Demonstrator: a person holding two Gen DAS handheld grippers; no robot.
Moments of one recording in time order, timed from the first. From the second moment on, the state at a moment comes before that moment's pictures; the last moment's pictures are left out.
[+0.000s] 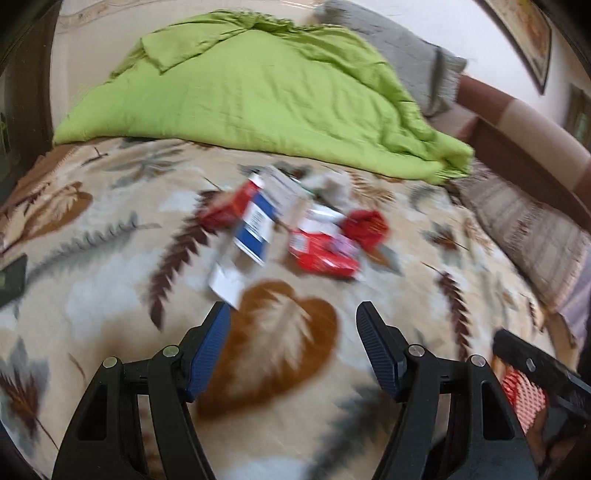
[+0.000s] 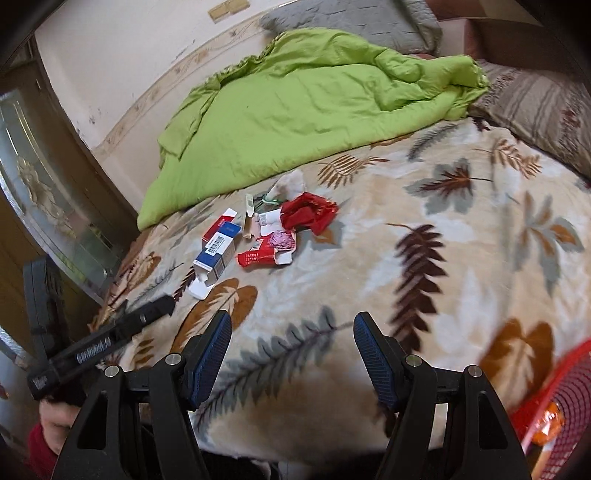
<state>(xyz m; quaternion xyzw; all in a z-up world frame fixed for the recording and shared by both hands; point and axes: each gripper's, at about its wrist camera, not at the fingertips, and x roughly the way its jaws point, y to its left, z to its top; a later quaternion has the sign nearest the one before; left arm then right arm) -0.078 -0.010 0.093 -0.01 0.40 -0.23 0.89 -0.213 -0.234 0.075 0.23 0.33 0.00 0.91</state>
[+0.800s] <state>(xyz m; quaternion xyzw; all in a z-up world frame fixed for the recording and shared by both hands) 0.013 -0.016 0.039 -0.02 0.46 -0.17 0.87 -0.190 -0.231 0.068 0.26 0.32 0.03 0.91</state>
